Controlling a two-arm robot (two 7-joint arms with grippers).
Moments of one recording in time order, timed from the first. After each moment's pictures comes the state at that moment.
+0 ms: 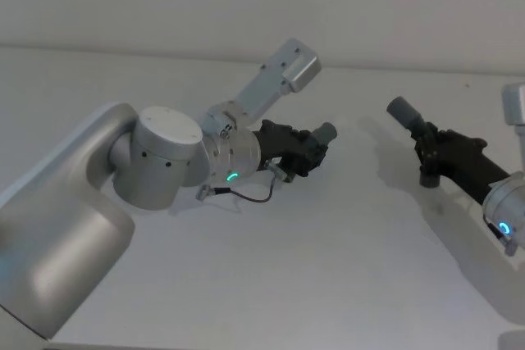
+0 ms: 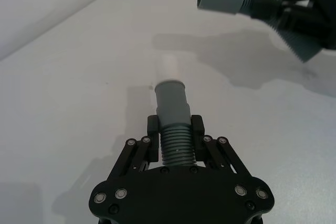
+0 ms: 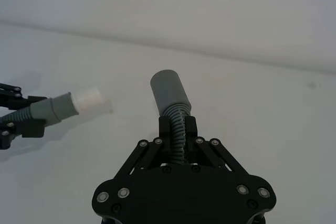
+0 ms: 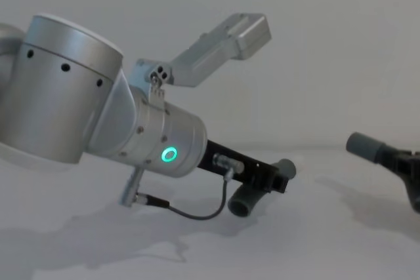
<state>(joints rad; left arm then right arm) -0.51 0.22 0.61 -1.52 -0.25 0.67 -0.34 0.15 0.36 -0.17 -1.56 0.35 0.26 0.30</state>
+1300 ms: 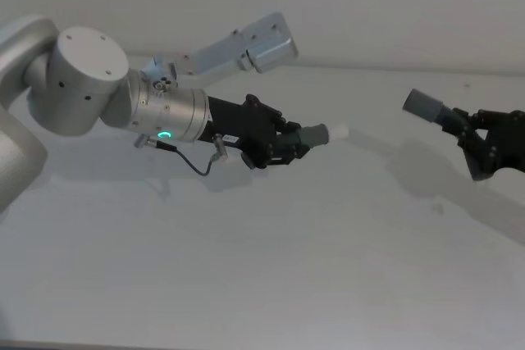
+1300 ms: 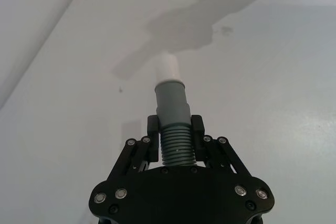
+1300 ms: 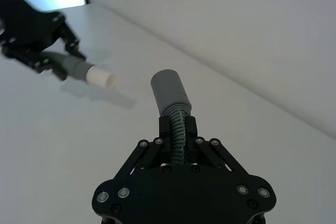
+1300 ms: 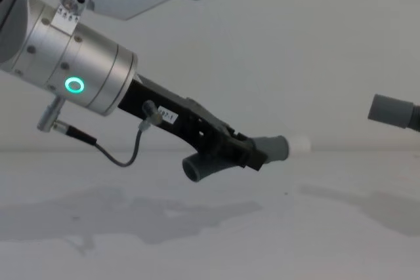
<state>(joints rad) -0.72 0.48 0.73 -1.55 -0.27 0.53 -0.82 0.29 0.63 -0.19 -1.41 0.51 0.07 0.87</state>
